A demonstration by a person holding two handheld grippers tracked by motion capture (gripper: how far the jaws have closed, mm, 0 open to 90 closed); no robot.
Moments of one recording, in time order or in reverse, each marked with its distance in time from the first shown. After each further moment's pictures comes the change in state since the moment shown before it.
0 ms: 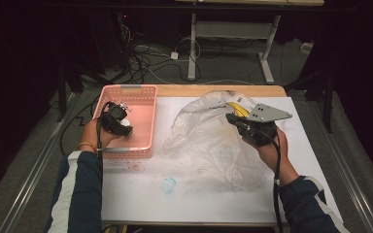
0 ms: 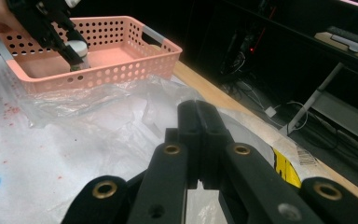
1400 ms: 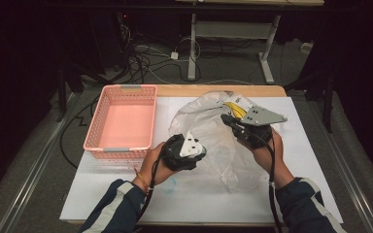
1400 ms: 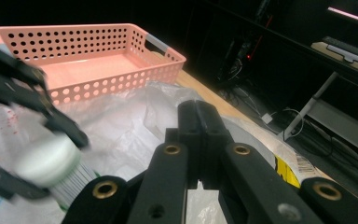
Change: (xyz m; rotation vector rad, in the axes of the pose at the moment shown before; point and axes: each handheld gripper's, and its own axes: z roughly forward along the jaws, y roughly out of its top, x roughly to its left) left arm -0.215 0.046 -0.021 -0.451 -0.208 0.401; right arm 0.017 0.008 0.001 -0.022 -0.011 -0.014
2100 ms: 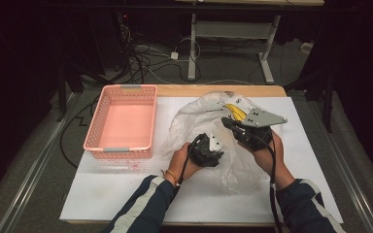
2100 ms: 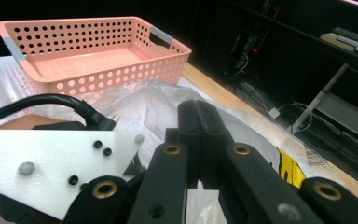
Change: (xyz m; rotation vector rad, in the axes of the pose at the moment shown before) left arm -0.008 0.012 0.076 0.052 0.053 -0.074; right arm -0.002 -0.008 0.001 0.019 0.020 0.020
